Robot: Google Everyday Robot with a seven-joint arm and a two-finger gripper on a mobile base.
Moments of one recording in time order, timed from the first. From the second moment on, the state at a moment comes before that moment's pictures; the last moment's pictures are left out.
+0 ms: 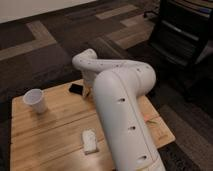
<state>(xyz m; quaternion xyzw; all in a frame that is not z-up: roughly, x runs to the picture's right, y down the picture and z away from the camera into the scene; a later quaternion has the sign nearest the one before) -0.059 0.004 0.933 -0.22 0.29 0.52 0.78</state>
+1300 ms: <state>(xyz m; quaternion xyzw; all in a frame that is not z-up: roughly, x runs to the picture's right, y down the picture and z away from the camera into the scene) -0.055 -0.072 0.880 -0.30 0.18 0.54 0.77</state>
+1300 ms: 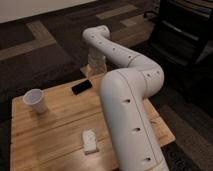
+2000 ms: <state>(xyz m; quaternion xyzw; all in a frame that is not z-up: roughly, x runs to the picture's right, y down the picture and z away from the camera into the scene) -0.106 -0.043 0.878 -0.31 0.16 0.48 0.80</state>
